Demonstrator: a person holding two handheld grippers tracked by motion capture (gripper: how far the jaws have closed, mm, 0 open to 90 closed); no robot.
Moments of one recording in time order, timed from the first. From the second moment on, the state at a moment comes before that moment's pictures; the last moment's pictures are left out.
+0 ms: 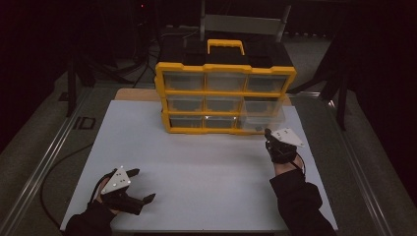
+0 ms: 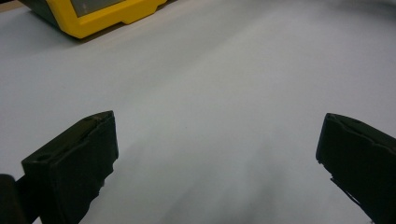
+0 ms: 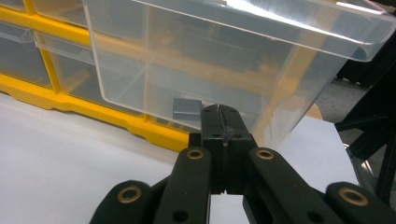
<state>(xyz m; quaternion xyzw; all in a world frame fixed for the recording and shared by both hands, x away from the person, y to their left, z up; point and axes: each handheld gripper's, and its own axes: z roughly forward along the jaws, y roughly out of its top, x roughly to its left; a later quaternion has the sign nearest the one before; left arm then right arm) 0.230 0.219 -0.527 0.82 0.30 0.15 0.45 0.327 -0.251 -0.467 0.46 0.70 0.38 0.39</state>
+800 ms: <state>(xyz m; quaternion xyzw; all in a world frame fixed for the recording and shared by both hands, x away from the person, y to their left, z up) 0.230 0.219 -0.526 0.82 0.30 0.14 0.46 0.335 -0.249 -0.465 0.47 0.69 0.38 0.39</state>
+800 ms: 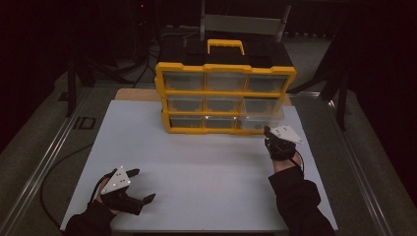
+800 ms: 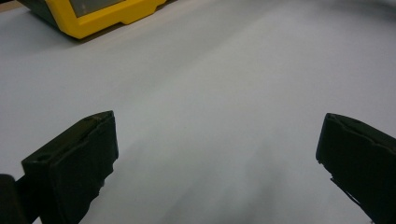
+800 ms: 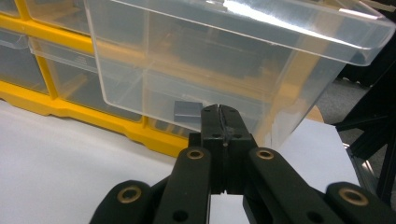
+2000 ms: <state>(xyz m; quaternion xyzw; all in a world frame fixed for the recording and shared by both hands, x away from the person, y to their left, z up) 0.230 0.220 -0.526 0.82 0.30 0.15 0.46 0.351 -0.247 -0.457 0.47 0.69 0.38 0.39</state>
